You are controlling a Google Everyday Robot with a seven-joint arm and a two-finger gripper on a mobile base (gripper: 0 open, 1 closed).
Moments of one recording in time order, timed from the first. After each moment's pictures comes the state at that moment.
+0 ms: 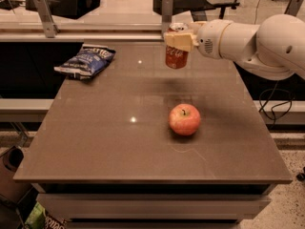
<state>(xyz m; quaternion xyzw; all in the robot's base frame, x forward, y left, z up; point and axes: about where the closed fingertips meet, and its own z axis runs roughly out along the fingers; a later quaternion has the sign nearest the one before) 0.686 -0.081 0.976 -0.31 0.70 0.22 0.61</state>
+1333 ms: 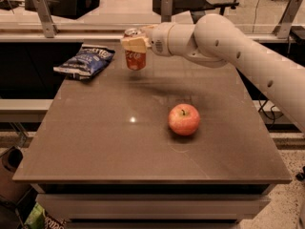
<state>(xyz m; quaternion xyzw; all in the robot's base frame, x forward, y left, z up) 0.736 0.050 0.939 -0.38 0.68 0.27 0.57</state>
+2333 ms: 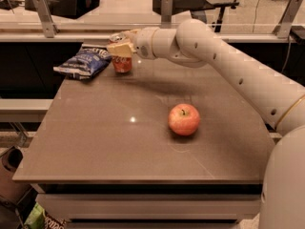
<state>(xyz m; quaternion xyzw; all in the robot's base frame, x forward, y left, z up) 0.754 0.099 0.915 -0.43 0.64 0.28 0.57</state>
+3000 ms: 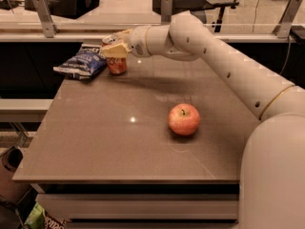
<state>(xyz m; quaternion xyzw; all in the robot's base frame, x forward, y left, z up) 0.756 0.122 0.905 -0.47 0.63 0.30 0.54</state>
